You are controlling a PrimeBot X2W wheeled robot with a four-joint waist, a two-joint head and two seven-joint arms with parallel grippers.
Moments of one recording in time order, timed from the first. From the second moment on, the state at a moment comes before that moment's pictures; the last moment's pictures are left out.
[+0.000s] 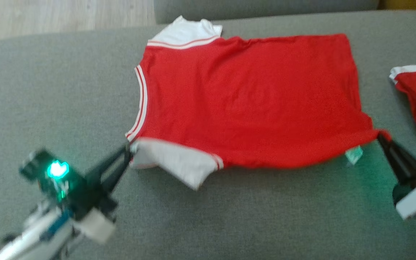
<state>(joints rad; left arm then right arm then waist) -0.36 0.69 -0.84 0.05 -0.31 0.08 -0.26 -0.20 -0.80 0.65 0.24 1.03 0.13 -0.24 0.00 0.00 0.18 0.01</state>
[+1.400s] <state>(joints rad) -0.48 0.37 -0.68 0.56 -0.47 0.09 -0.26 -0.54 -0.75 0.78 0.51 1.11 0.13 -0.25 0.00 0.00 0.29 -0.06</state>
